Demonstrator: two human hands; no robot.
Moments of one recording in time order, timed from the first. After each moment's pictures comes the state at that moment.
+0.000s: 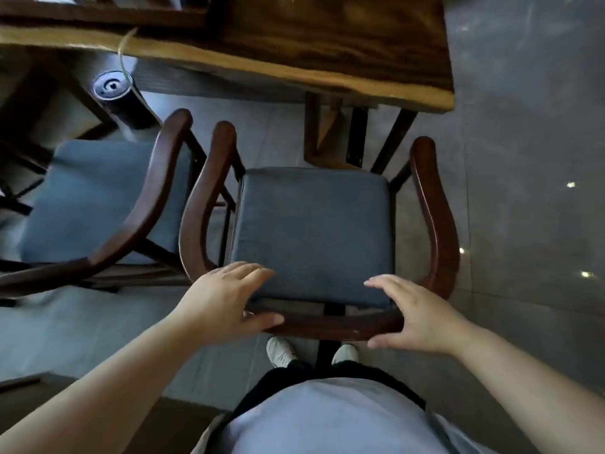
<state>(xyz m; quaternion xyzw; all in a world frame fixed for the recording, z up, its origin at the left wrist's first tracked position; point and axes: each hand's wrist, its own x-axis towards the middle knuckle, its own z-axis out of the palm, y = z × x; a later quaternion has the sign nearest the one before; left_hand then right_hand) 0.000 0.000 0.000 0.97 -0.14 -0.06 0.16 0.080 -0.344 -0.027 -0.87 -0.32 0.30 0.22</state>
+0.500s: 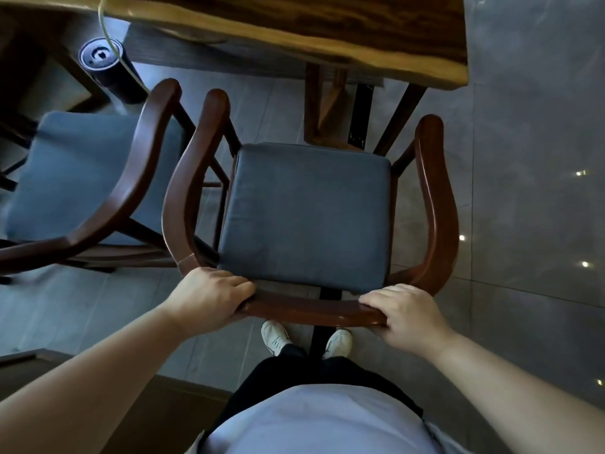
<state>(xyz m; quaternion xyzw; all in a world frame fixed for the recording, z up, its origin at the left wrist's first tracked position) -0.007 0.014 -0.065 0.96 -0.25 -0.08 0.09 0.063 -0.349 -0.084 -0.89 -0.39 0.12 0.20</state>
